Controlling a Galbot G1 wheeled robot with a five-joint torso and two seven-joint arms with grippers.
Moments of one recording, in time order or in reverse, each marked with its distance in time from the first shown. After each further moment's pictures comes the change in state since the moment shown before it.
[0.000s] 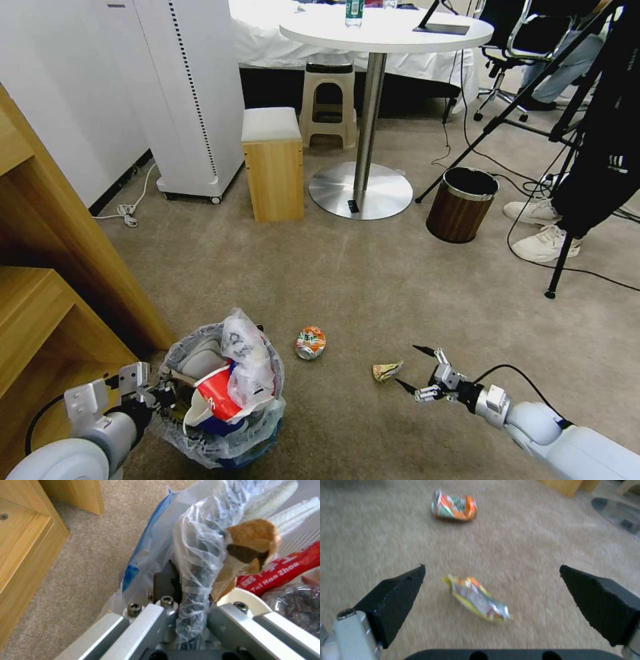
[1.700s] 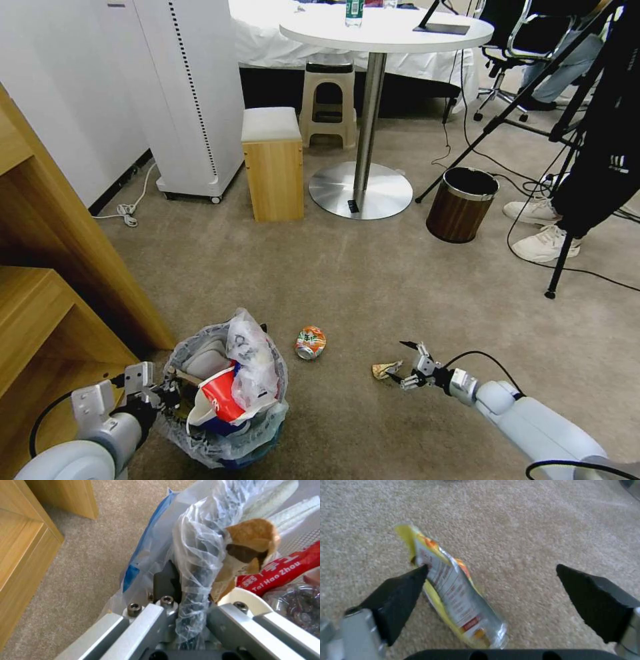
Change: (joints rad) left arm -0.001 -0.012 0.019 0.004 0.076 -0.011 0.056; right arm 0.261 0.296 -0.107 -0.434 -0.167 0.012 -0.013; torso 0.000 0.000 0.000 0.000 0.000
